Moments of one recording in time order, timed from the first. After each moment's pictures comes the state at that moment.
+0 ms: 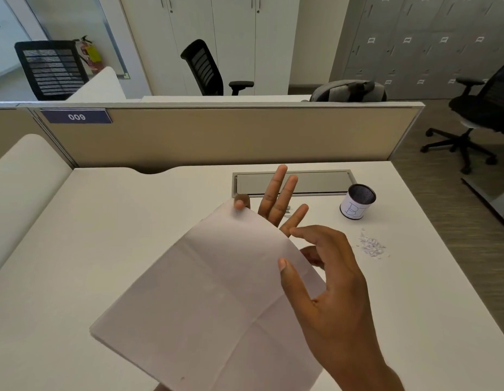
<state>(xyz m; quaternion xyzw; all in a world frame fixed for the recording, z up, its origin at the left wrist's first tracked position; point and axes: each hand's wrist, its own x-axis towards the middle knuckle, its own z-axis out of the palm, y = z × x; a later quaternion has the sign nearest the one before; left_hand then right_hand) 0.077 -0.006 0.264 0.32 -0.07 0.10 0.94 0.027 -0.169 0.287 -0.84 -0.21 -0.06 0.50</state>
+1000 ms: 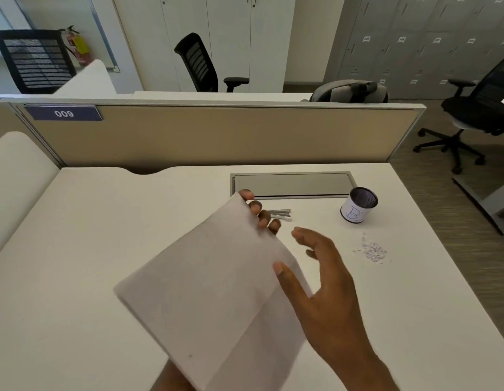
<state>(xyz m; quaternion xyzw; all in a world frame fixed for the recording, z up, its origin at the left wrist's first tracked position) 0.108 0.024 0.247 0.32 0.18 0.08 0.93 0.054 -0.149 0.256 -0.84 -0.17 0.00 0.51</state>
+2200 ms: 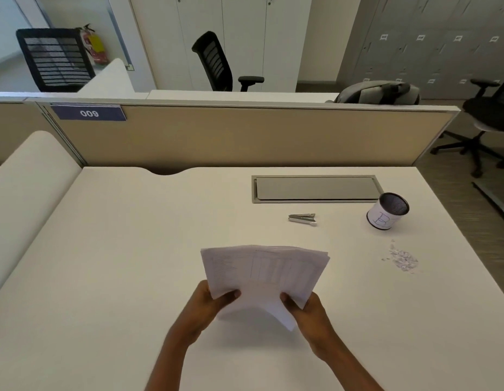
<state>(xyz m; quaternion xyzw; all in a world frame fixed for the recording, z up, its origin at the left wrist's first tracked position) -0.002 0.142 0.085 0.68 0.21 -0.04 0.70 0.084 -0.098 0.070 -0.73 -0.03 0.28 0.63</state>
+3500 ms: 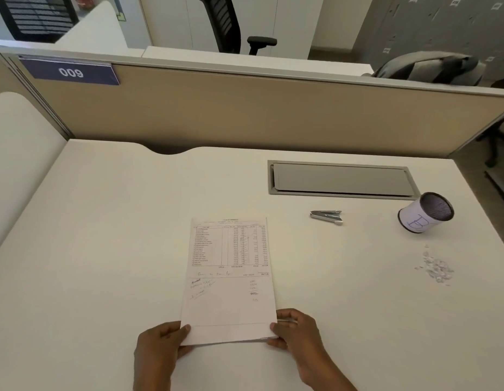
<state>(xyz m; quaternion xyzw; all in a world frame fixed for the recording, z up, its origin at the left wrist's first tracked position) -0.069 0.216 -0.022 0.53 0.57 0.05 0.62 0.070 -0.028 0.015 -0.69 0.20 0.36 0.59</state>
